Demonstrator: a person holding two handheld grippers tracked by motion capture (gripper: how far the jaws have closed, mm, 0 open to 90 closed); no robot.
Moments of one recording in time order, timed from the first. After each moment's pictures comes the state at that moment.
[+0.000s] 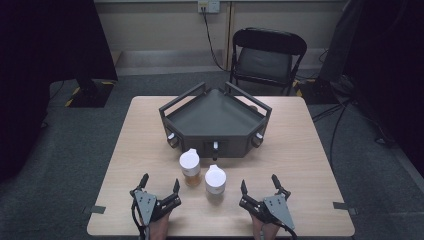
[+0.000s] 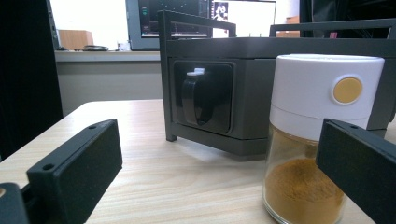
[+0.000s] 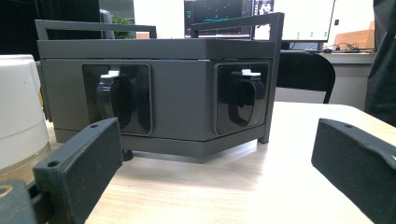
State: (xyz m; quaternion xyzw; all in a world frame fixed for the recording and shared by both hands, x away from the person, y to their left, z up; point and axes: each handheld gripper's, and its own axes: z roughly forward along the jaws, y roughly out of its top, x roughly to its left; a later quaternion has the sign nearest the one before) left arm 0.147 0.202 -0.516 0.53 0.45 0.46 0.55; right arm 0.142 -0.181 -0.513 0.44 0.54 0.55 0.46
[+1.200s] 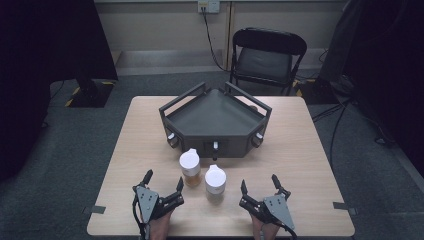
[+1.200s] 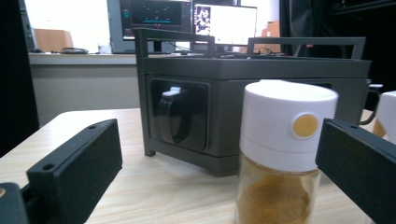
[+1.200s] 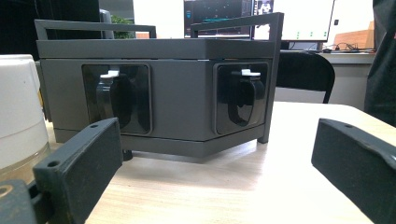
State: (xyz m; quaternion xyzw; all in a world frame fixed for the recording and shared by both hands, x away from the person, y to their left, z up) left arm 0.150 0.205 -0.497 0.55 0.43 0.43 0.58; right arm 0.142 -0.181 -0.513 0.44 0.54 0.55 0.46
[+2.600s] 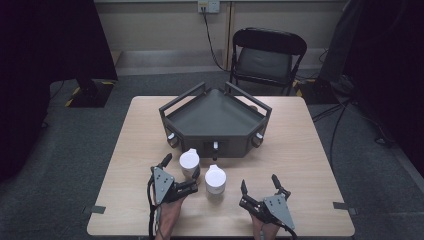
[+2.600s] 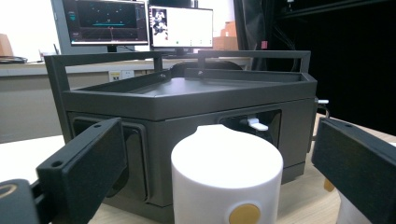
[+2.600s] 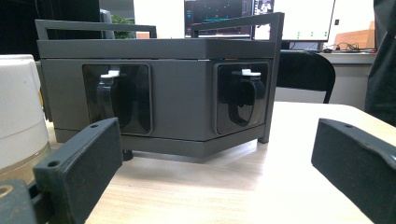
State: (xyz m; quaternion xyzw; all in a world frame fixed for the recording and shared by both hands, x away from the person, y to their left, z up) left arm 0.197 0.196 -0.471 0.59 0.37 0.39 0.60; right arm 0.142 -0.181 -0.513 0.44 0.54 0.55 0.46
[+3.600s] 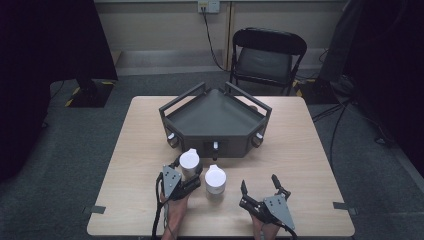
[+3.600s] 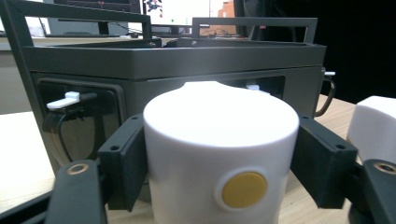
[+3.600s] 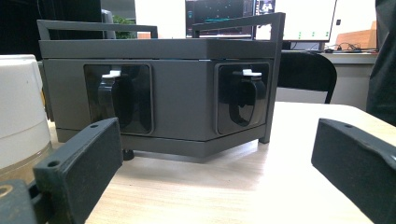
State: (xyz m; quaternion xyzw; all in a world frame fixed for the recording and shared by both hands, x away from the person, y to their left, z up) left arm 0.212 0.187 -0.481 0.61 0.39 0.36 0.59; right arm 0.142 -0.182 -0.513 0.44 0.54 0.55 0.46
